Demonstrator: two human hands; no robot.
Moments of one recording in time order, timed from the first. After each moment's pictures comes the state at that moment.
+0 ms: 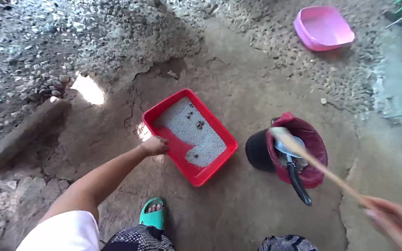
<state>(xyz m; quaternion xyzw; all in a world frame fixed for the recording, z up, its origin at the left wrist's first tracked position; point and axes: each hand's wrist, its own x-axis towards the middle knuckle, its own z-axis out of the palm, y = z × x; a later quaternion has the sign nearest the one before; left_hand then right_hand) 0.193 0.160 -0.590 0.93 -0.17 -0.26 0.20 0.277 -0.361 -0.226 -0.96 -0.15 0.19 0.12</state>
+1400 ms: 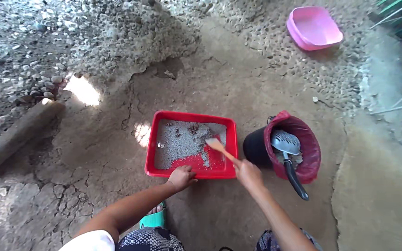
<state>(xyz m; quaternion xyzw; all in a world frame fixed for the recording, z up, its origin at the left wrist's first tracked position) 0.151 0.000 -0.612 0.91 -0.06 -0.22 0.34 0.287 -0.192 -0.431 -0.93 -0.13 0.33 -0.08</state>
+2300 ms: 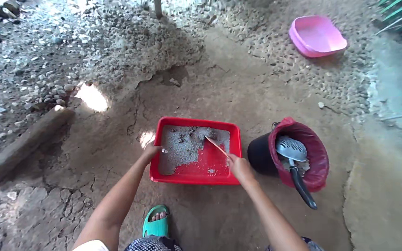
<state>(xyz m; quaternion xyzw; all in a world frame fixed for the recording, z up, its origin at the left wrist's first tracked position) 0.178 0.163 -0.622 0.65 0.44 -0.10 0.61 0.305 -0.159 -0.456 -0.94 -0.12 0.32 0.05</state>
